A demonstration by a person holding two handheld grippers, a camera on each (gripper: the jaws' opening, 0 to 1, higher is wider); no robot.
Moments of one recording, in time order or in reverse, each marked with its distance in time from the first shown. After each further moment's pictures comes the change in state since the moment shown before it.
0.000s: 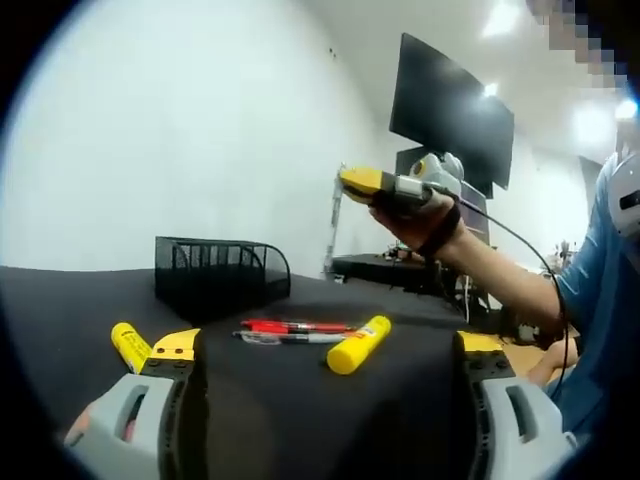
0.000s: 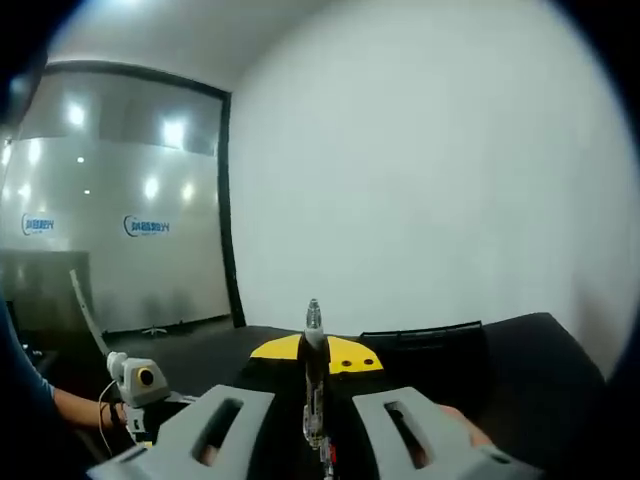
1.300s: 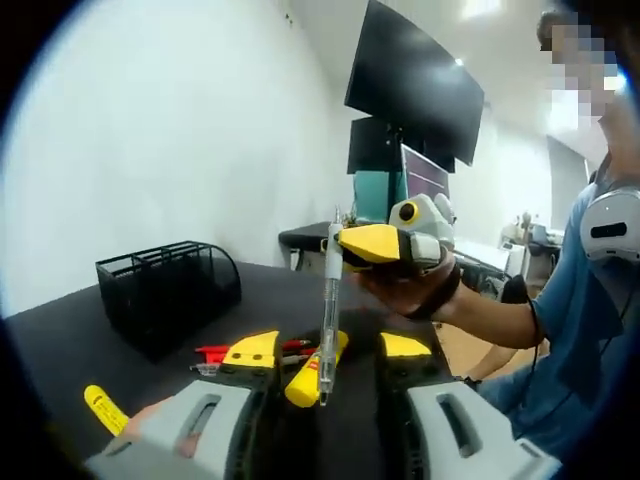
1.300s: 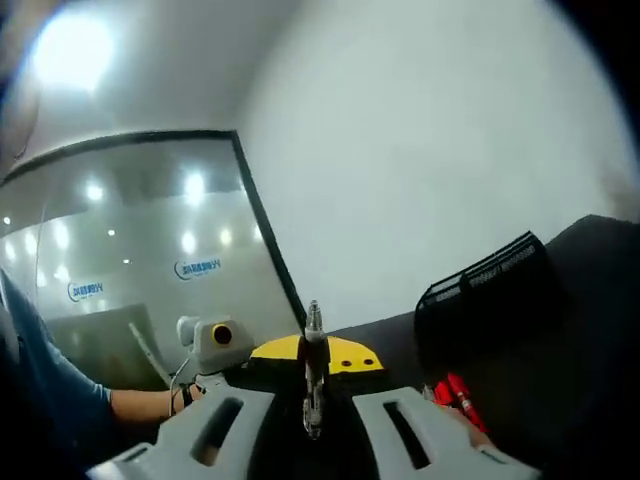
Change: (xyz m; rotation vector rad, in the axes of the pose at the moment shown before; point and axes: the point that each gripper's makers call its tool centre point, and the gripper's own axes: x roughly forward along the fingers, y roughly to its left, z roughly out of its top) left arm 0.028 -0.038 0.034 0.043 0.140 -0.189; right arm -0.041 0.060 -0.049 0.268 -0.057 0.185
